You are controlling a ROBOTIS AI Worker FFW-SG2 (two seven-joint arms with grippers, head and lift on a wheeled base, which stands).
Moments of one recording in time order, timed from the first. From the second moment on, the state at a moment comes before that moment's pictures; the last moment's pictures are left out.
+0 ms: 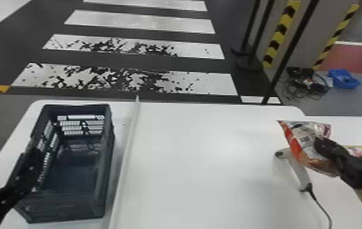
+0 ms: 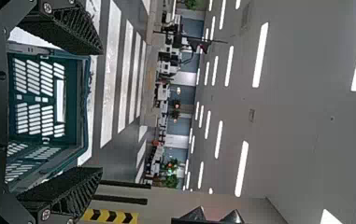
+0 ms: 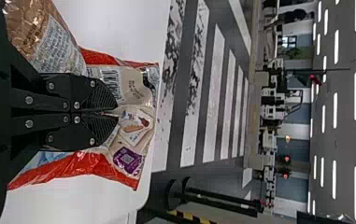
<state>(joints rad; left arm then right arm) 0.62 0.24 0.18 -1.97 0.43 -0.29 -0.26 0.32 -0.42 -0.43 -1.83 -0.30 0.42 0.43</state>
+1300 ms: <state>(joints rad) 0.65 0.26 0.17 -1.98 0.43 -0.39 -0.27 -0.33 -0.68 -0.15 -0.69 0.00 0.04 0.11</state>
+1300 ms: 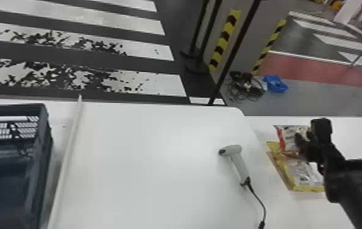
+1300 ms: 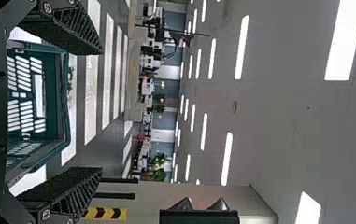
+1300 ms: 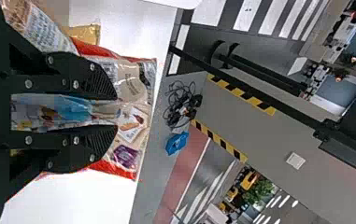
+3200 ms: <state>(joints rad) 0.77 0.26 0.07 -2.28 0.32 0.08 -0.02 0.72 -0.13 0.05 -2.24 -0.07 -0.07 0.01</state>
